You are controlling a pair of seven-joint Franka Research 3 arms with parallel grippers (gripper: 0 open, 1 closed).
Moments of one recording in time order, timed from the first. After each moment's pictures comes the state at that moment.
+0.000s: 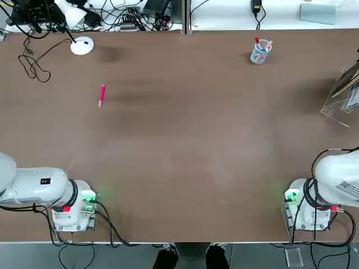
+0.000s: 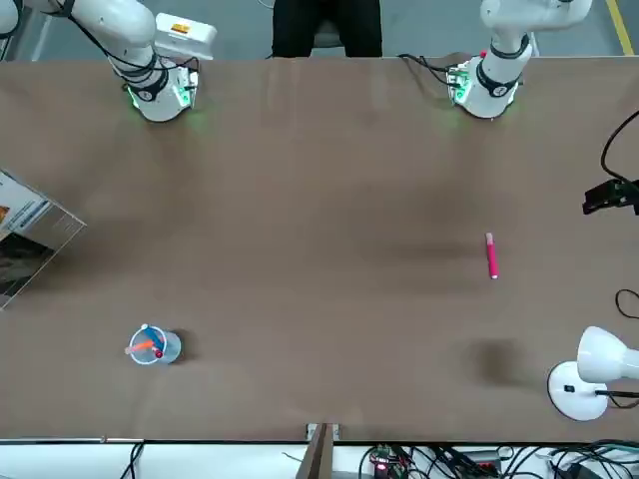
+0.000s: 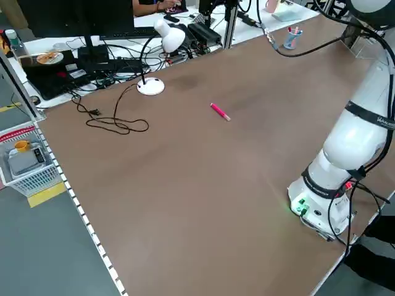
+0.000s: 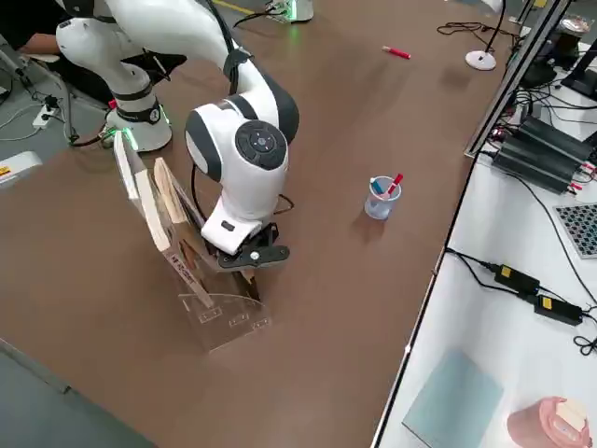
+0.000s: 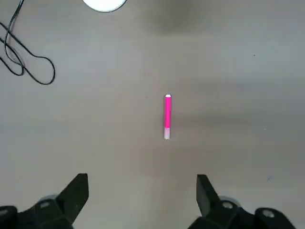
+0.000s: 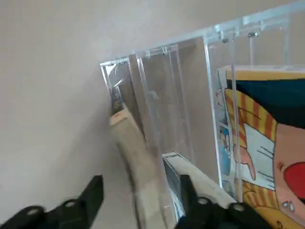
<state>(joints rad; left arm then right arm) 0.05 0.11 -0.07 -1.56 -0.01 1.60 0.00 -0.49 0.58 0.01 -1.41 -0.09 1.79 0.36</state>
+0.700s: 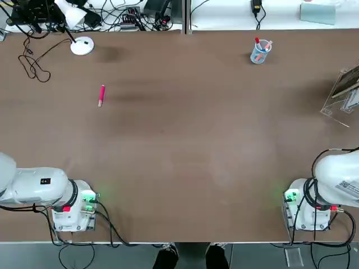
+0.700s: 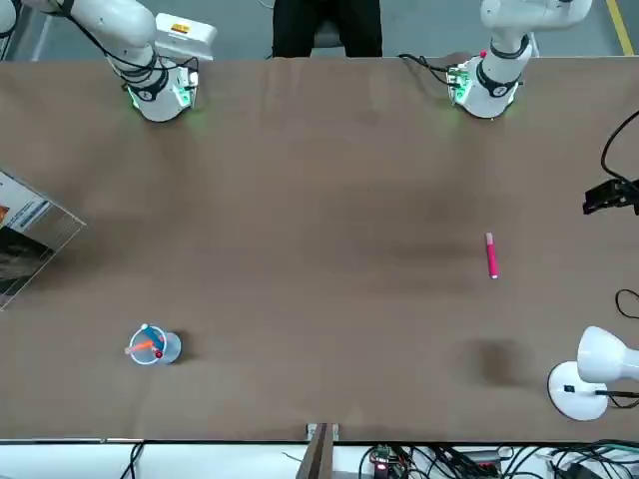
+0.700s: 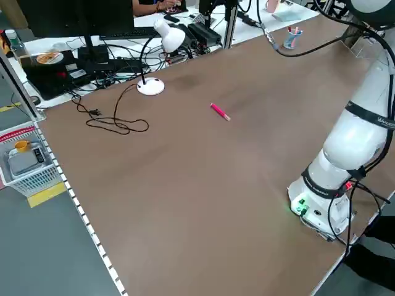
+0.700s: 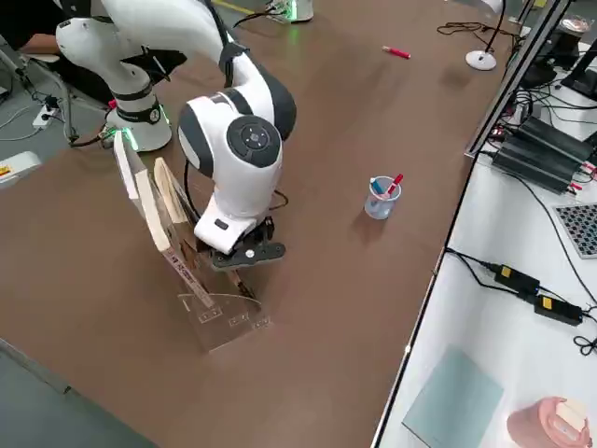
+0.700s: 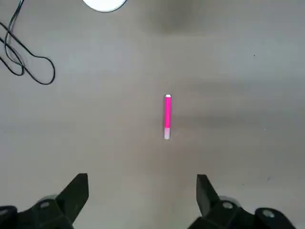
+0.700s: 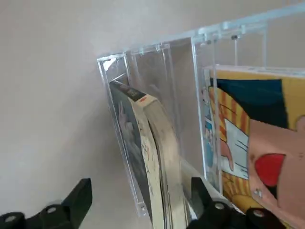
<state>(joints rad) 0.05 0.11 -0.07 -1.56 -0.01 1.60 0.00 -0.50 0.57 0.01 -1.36 -0.08 1.72 0.32</state>
